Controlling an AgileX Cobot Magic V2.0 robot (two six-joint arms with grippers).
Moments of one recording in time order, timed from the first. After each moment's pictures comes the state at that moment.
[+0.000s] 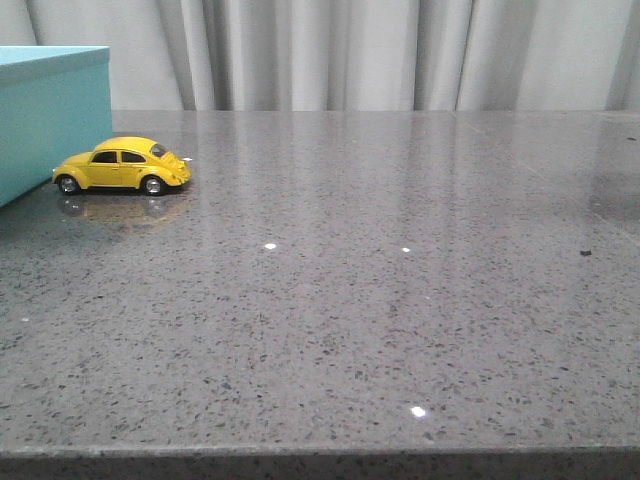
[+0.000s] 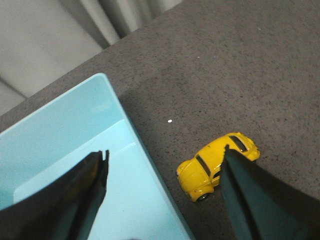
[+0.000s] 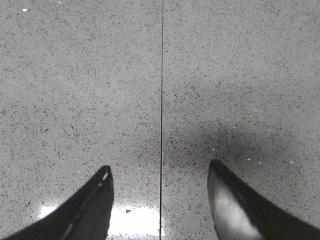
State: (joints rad) left arm -0.23 1.19 -1.21 -0.13 0.66 0.53; right arm 0.26 1.34 -1.53 -0.07 1.19 0.30
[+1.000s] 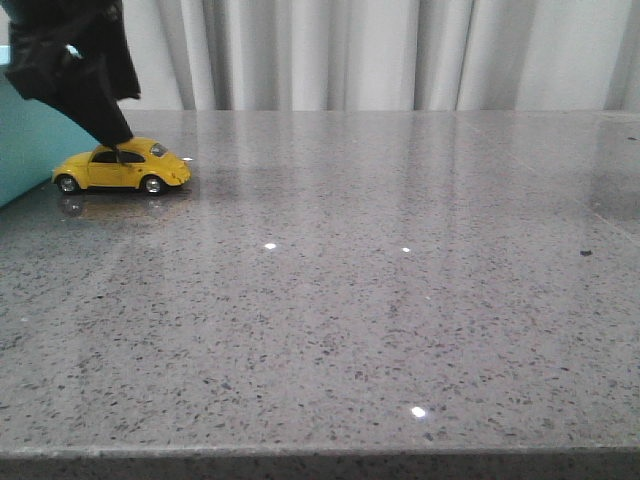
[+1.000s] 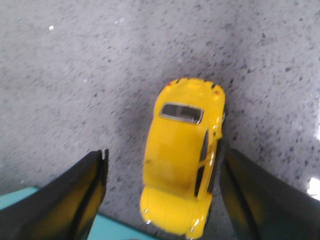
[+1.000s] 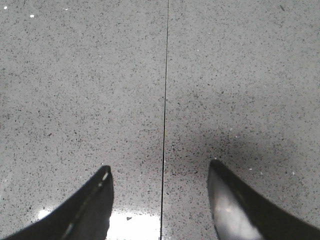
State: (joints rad) left arm -0.31 1.71 -1.46 -0.14 0.89 1.22; right arm 0.26 1.34 -1.53 -0.06 1.17 0.27
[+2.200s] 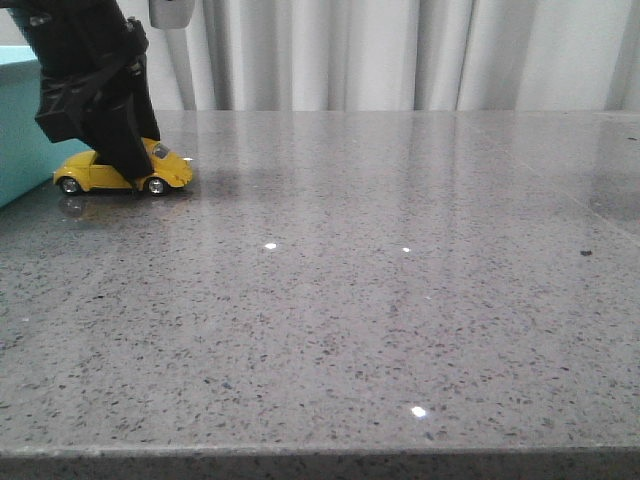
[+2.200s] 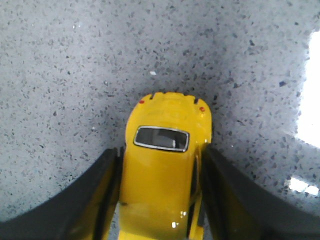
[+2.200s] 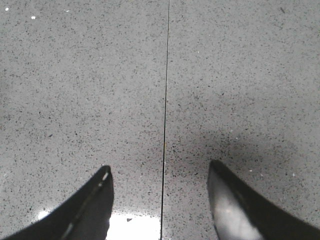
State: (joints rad) left arm -0.32 1.79 -1.47 -0.15 0.88 1.23; right arm 0.26 1.34 -1.53 -0.06 1.17 0.27
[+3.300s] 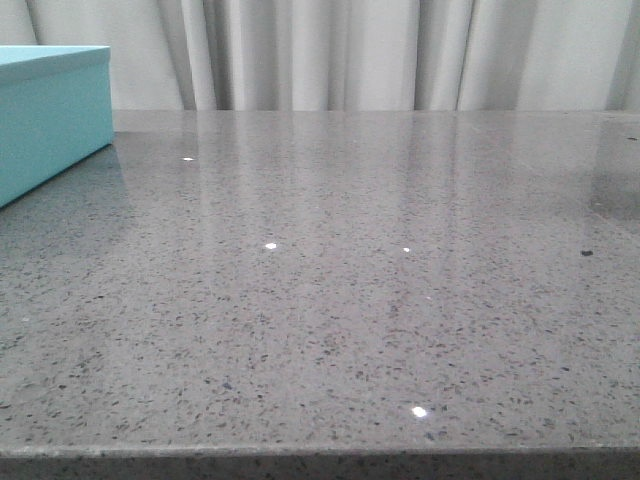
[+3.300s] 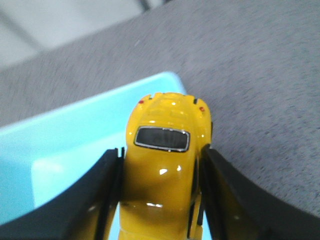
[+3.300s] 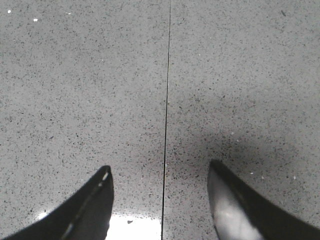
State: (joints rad) left arm -0.01 1.68 -1.86 -0.14 1.06 0.31; right arm 0.26 1.34 -1.53 -0.06 1.16 0.27
